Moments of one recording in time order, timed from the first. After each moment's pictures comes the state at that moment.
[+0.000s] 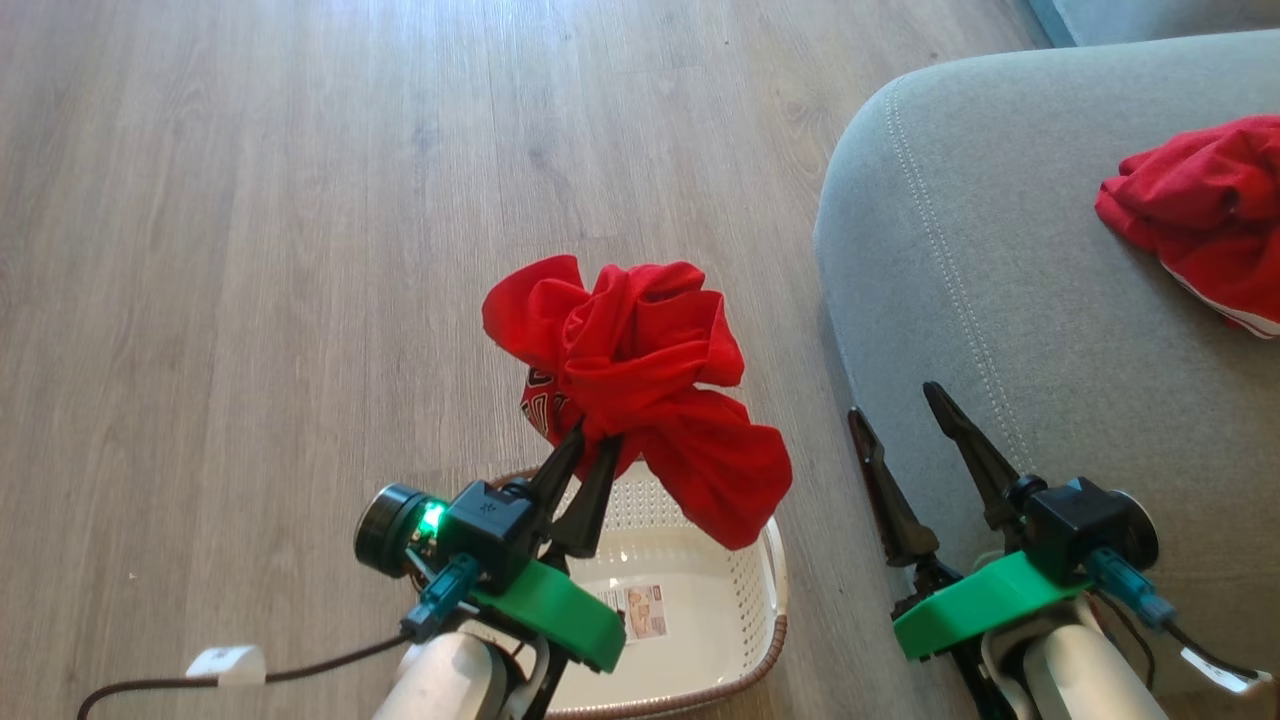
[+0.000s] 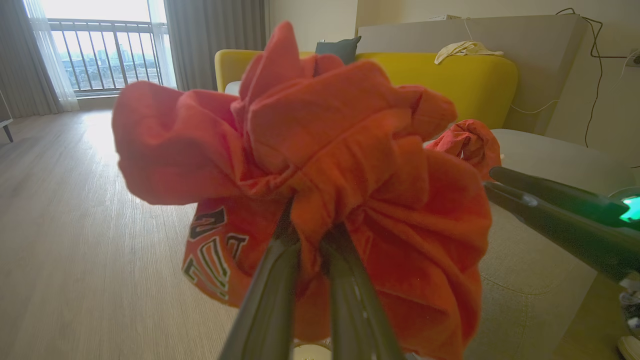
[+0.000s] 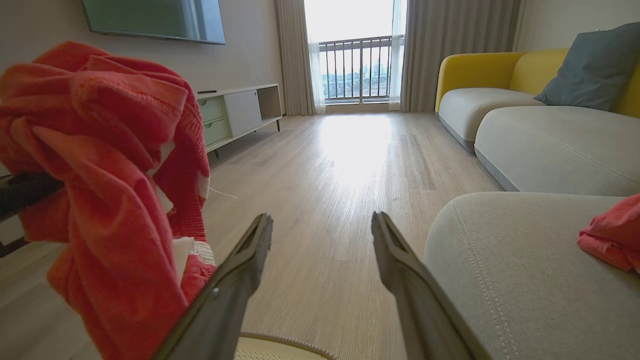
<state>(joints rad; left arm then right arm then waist) -0.15 0.05 -0.49 0.10 -0.20 0.06 -0.25 -0.05 -0.12 0.23 0.11 0.20 0.13 -0.26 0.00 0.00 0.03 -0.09</state>
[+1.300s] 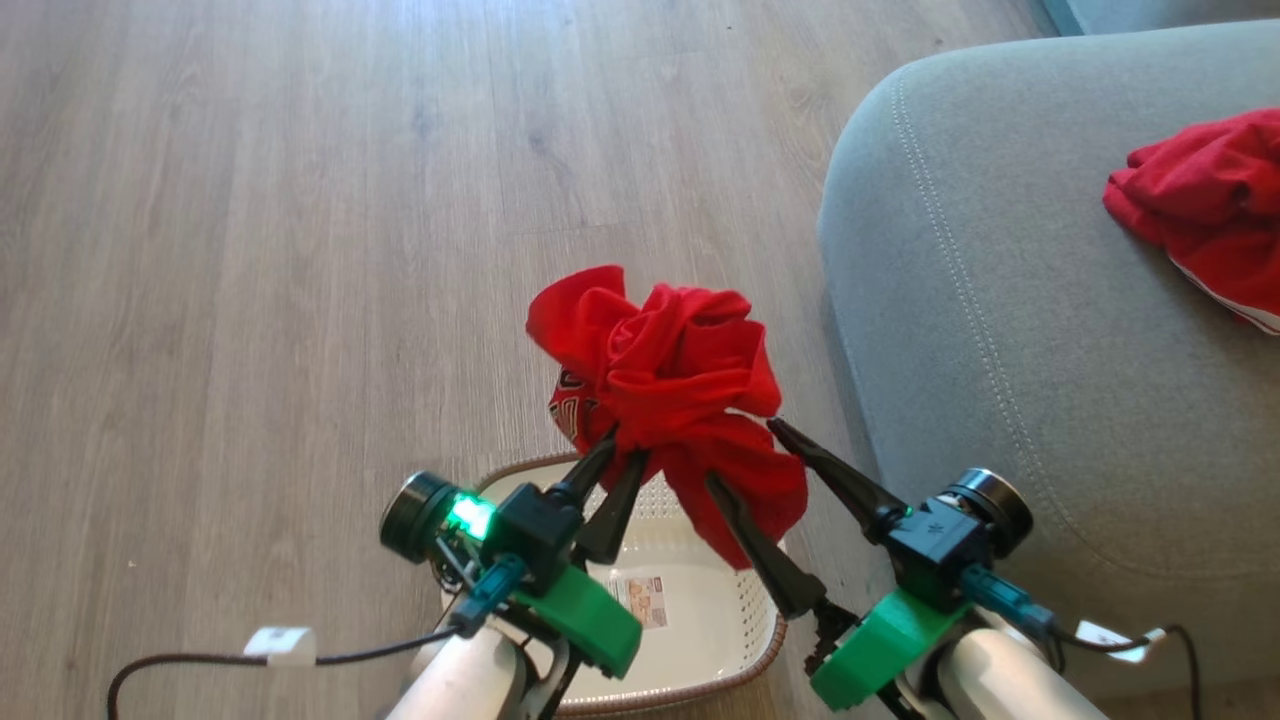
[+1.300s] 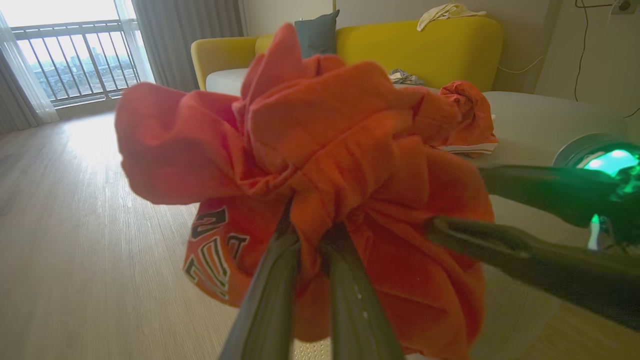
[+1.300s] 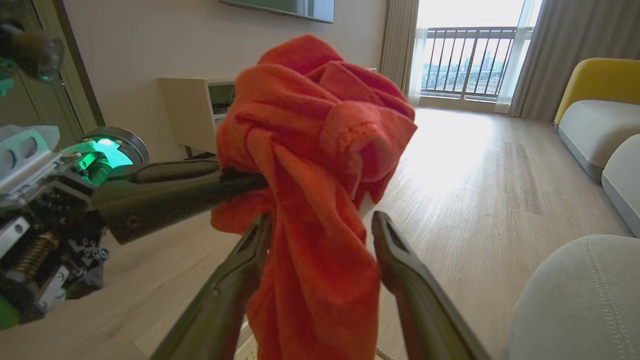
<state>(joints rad) -0.19 0.05 -0.53 0.17 -0.12 0.03 -0.25 -0.16 -0.23 0.56 0.11 0.25 0.13 -0.26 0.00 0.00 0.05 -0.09</state>
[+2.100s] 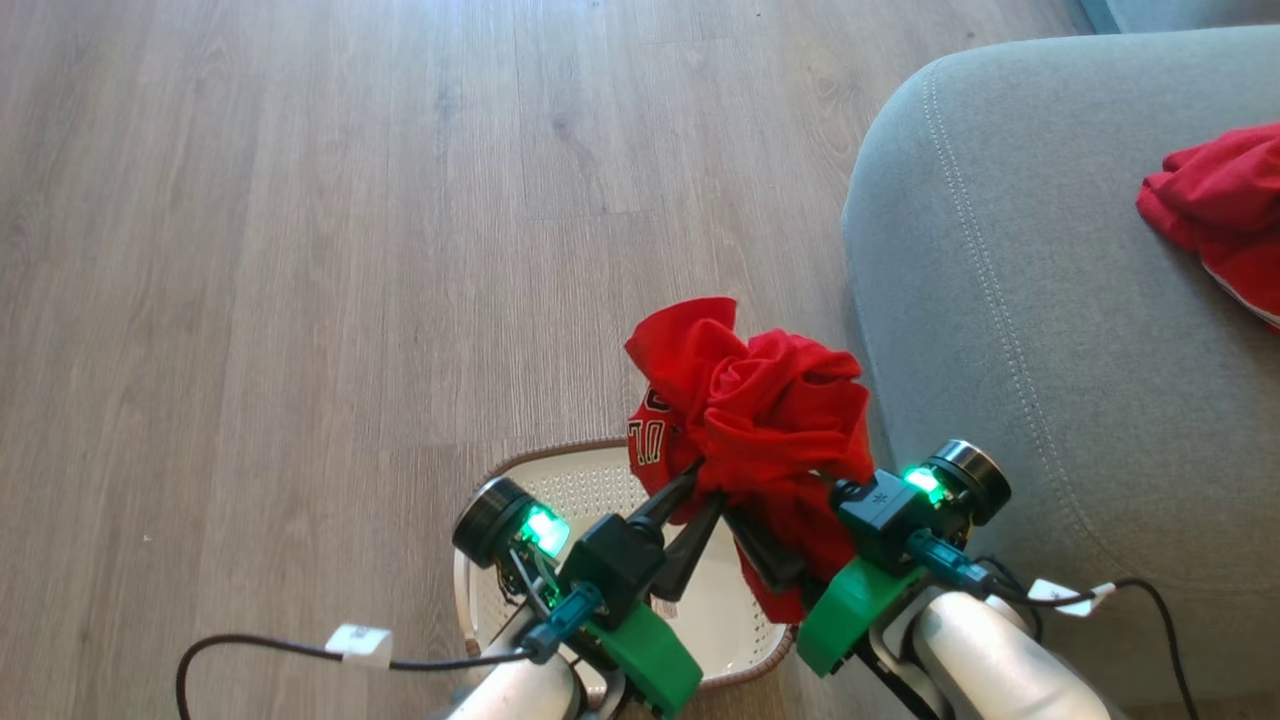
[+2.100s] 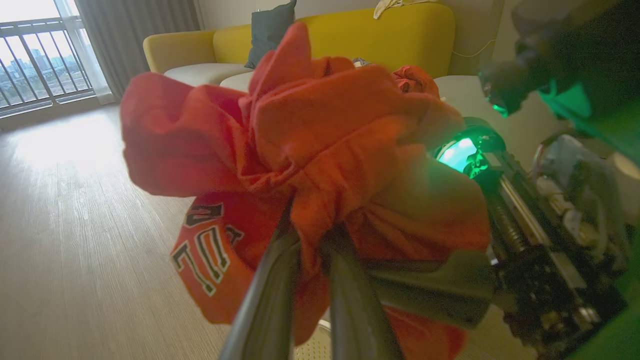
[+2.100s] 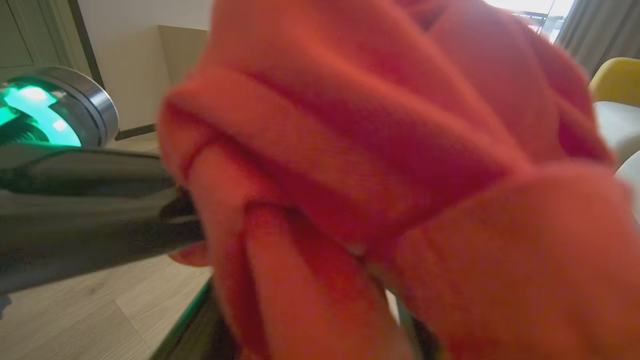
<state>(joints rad) -0.23 0.05 -0.68 0.19 -0.12 0.01 -0.25 -0.27 -0.20 0.60 0.29 0.18 0.13 -0.26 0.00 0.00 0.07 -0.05</state>
